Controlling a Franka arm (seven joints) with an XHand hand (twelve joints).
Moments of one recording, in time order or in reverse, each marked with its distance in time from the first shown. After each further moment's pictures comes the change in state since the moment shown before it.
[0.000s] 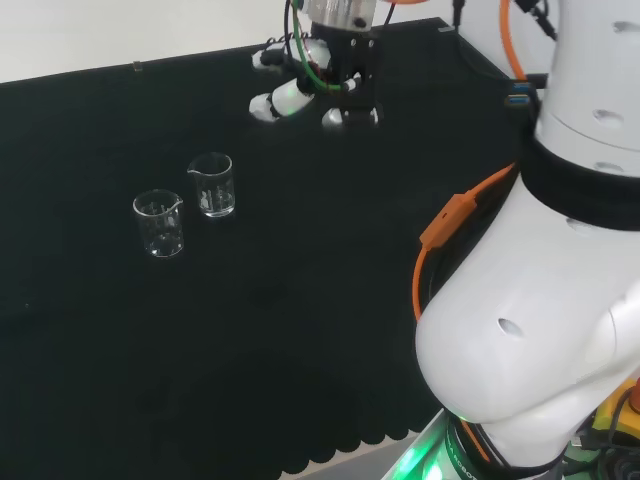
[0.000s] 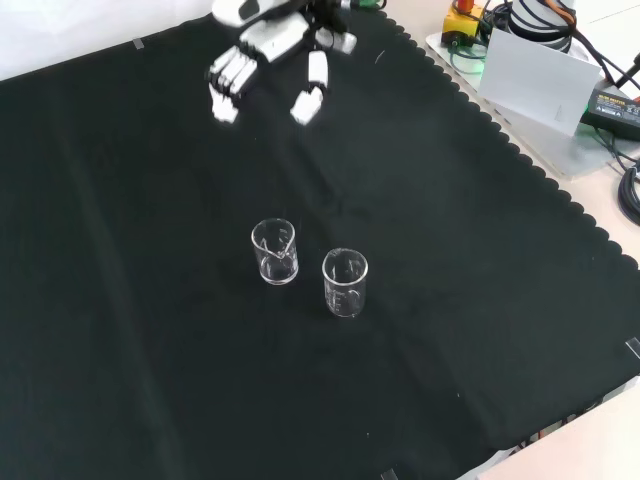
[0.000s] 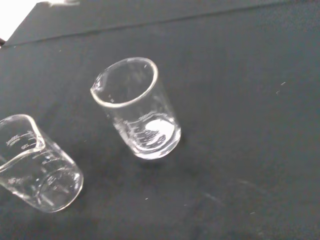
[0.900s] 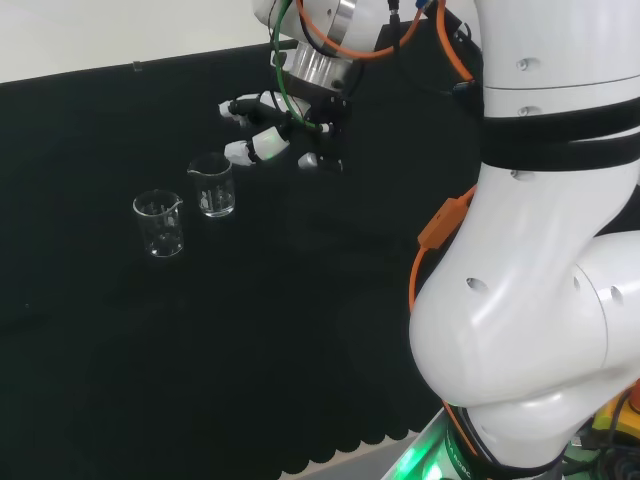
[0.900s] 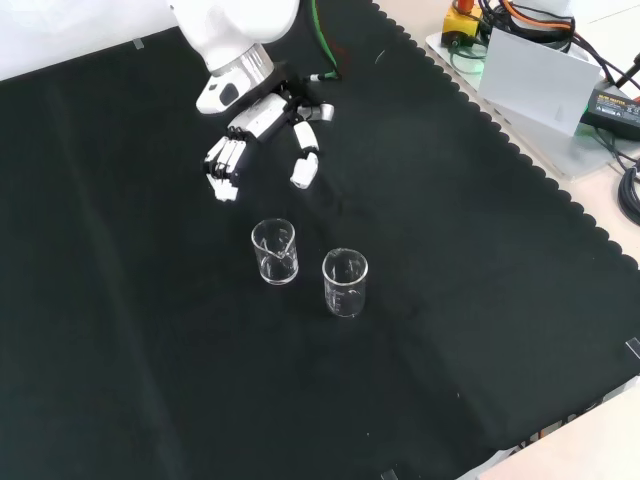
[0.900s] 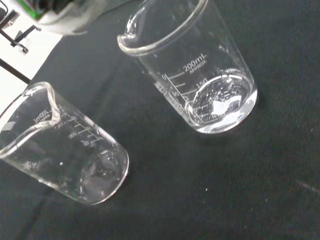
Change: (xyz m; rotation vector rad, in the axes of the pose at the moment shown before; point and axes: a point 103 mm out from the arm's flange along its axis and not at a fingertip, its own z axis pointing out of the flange) arm -0.005 0.064 0.092 0.049 0.237 -0.178
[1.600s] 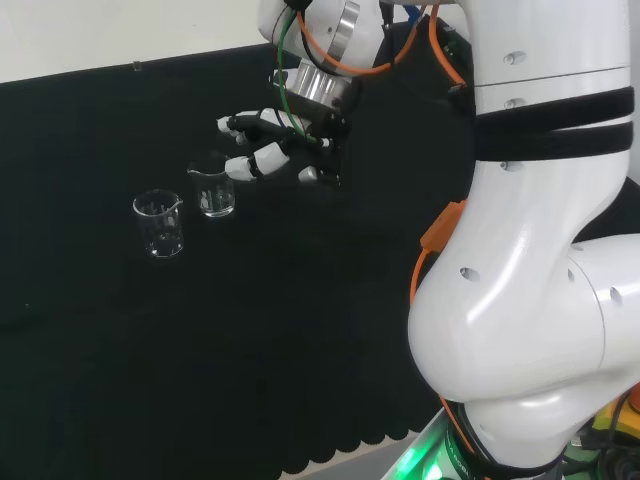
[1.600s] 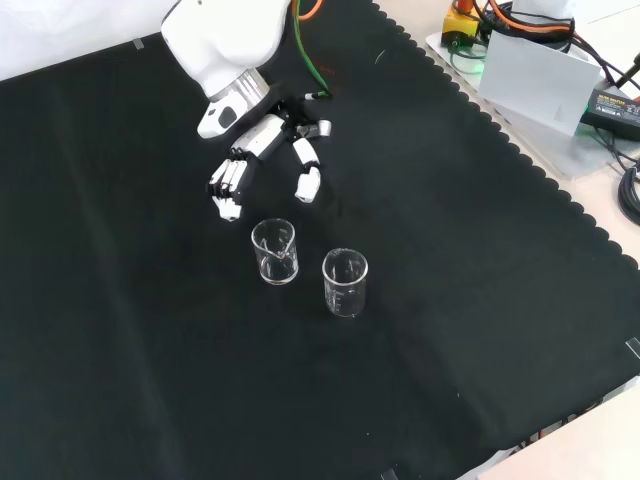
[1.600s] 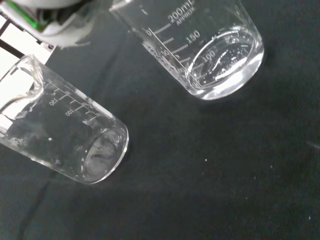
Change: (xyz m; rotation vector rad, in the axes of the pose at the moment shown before) arm -0.020 0.008 0.032 0.034 0.096 -0.034
